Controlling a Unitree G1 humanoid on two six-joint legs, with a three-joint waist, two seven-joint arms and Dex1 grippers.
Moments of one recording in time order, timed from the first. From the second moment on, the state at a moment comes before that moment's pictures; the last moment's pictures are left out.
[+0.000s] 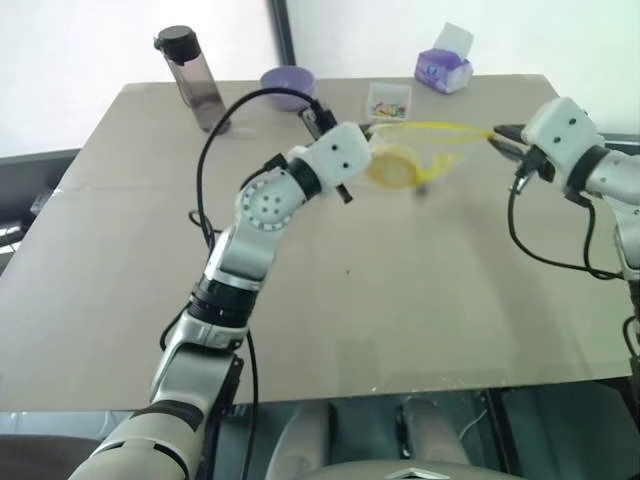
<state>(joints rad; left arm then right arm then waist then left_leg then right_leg) -0.72 0.35 -0.22 0.05 0.24 0.03 -0.51 -0.65 -0.84 0.03 0.07 -0.07 0.07 0.81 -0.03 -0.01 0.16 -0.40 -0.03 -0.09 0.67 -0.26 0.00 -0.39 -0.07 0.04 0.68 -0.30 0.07</state>
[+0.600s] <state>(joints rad) -0.62 0.42 -0.27 -0.04 0.23 -0.02 -0.62 -0.71 -0.68 0.22 -0.31 0.06 0.39 0.90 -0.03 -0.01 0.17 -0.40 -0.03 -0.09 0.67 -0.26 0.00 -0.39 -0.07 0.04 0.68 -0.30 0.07</state>
